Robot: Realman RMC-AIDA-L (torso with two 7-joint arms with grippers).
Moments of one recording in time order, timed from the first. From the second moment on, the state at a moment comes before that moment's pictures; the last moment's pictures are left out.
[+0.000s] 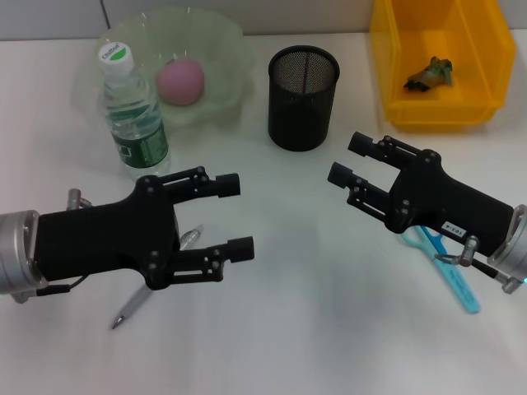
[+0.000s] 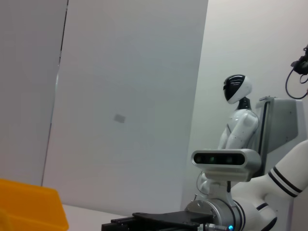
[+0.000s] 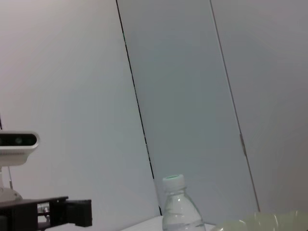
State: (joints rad) left arm -0.39 -2.05 0.99 0.60 1.59 1.82 -1.14; right arm 0.44 2.08 -1.03 -0.17 -1.26 -1.56 0.78
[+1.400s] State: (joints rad) left arm -0.35 -2.07 0.99 0.55 1.61 1.75 -1.12; right arm 0.59 2.05 -1.03 -1.54 -2.55 -2.00 2.64
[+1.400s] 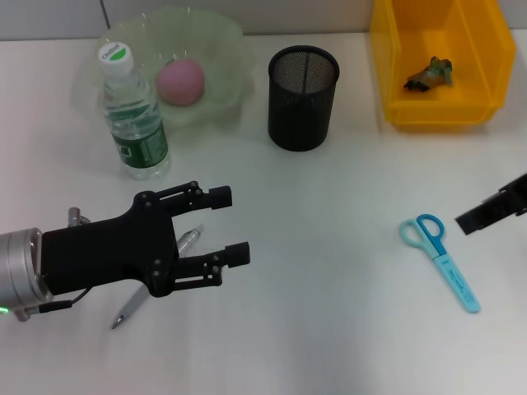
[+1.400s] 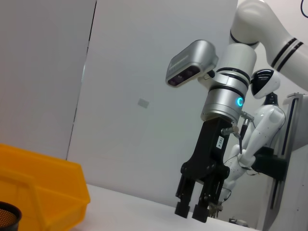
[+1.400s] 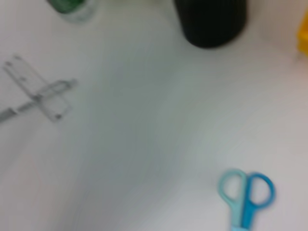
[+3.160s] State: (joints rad) left arm -0.36 -2.07 1.12 0.53 1.61 1.71 -1.08; right arm 0.68 2.08 -1.11 -1.17 -2.73 -1.78 2.68
